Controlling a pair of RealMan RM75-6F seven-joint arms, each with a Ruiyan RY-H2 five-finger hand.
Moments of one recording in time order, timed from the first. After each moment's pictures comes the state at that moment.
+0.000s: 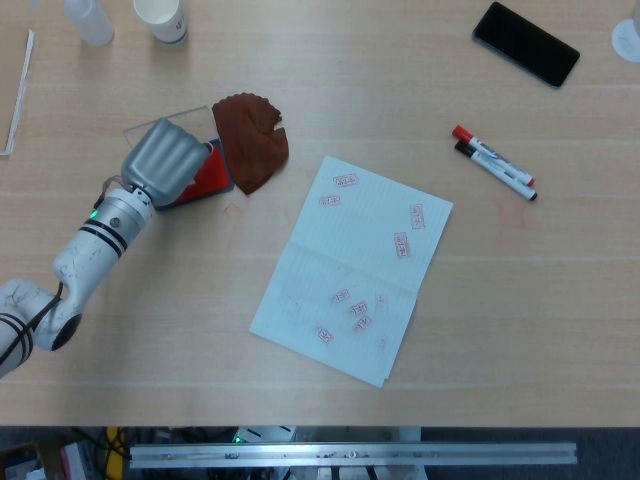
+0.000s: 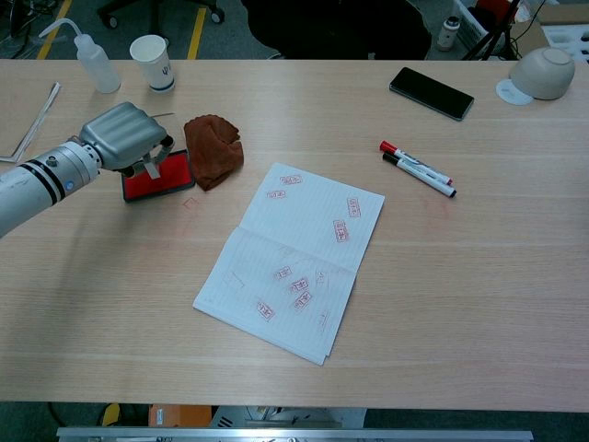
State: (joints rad) left arm -0.75 -1.69 0.02 -0.84 1.48 0.86 0.22; right arm 0.14 -0.96 0.08 -1.76 -1.44 1.39 -0.11
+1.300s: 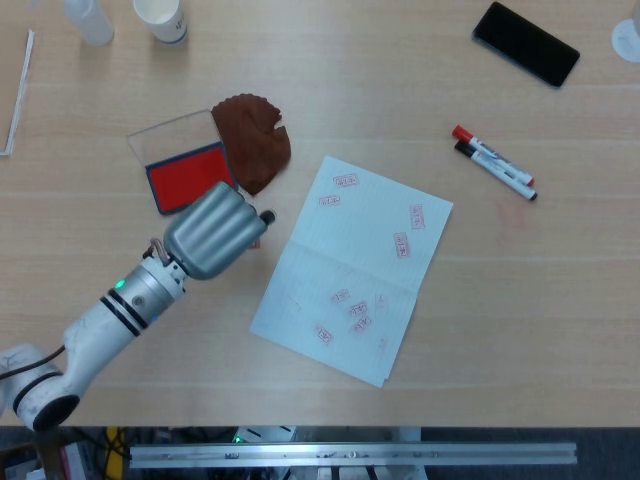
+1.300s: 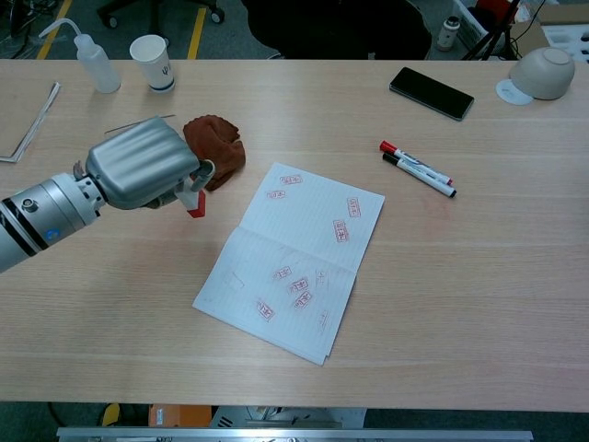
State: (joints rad) left arm -0.67 -1.46 0.05 -1.50 1.60 1.09 0.56; right arm 0.13 -0.96 0.07 -1.74 -1.46 1.41 -0.07
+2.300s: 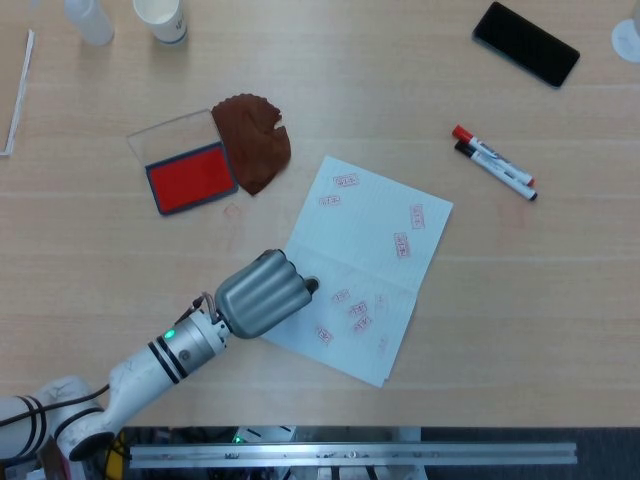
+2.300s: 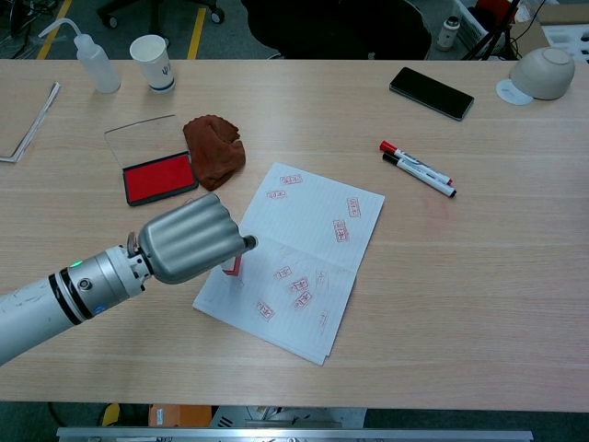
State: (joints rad) left arm -0.62 -1.67 0.12 -1.37 1.76 1.10 0.68; right arm 0.12 -0.96 0.07 -1.73 -1.45 1.40 -0.06
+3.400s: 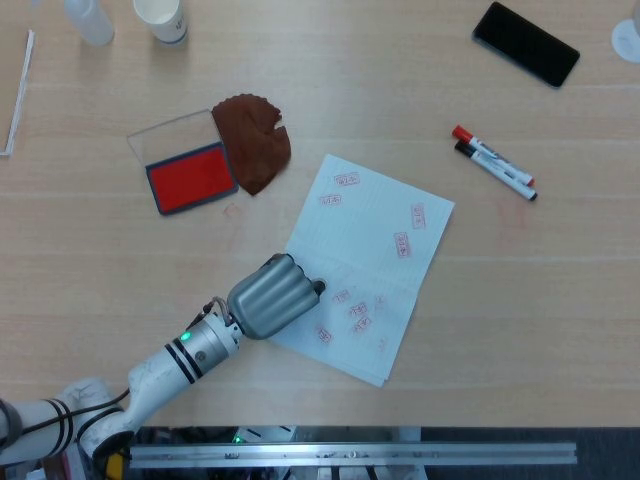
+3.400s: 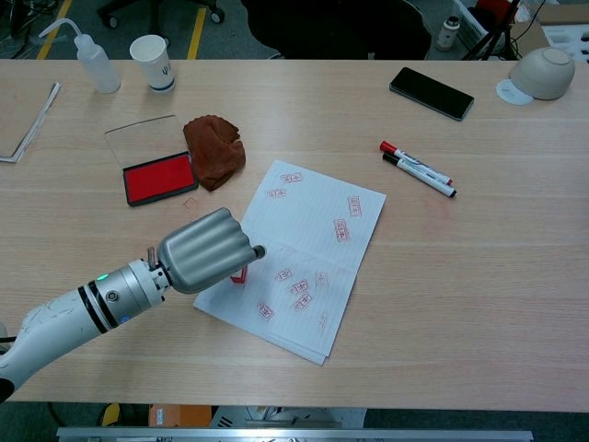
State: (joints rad) left arm -0.59 -1.80 0.13 -1.19 1.76 1.07 0.65; right arm 0.12 -0.96 0.07 -1.72 -1.45 1.40 -0.06
